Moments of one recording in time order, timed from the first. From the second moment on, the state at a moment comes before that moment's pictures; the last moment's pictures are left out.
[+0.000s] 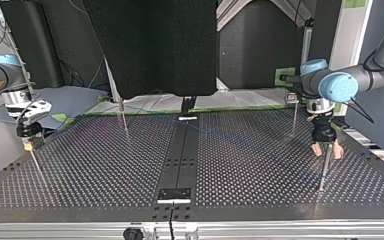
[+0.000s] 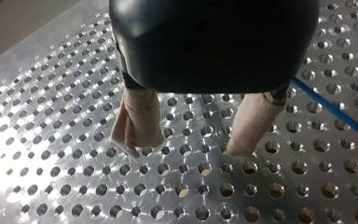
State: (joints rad) left arm 0.22 -1.85 -1.87 -2.48 -1.62 -2.47; right arm 1.50 -1.04 1.41 -0.39 1.09 1.74
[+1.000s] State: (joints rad) left arm 0.22 -1.85 -1.87 -2.48 -1.62 -2.46; right arm 1.51 -1.04 1.41 -0.39 1.09 1.74
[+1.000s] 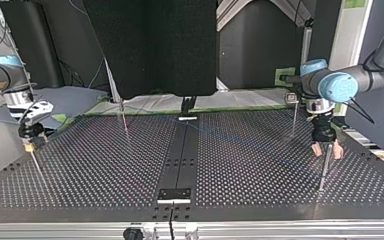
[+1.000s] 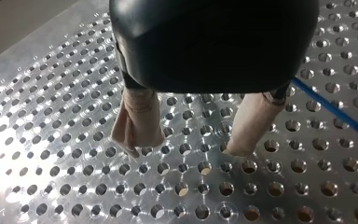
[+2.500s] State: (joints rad) left arm 0.21 -1.79 -1.90 -2.58 -1.64 -2.46; right arm 1.51 -1.04 1.41 -0.39 1.09 1.74
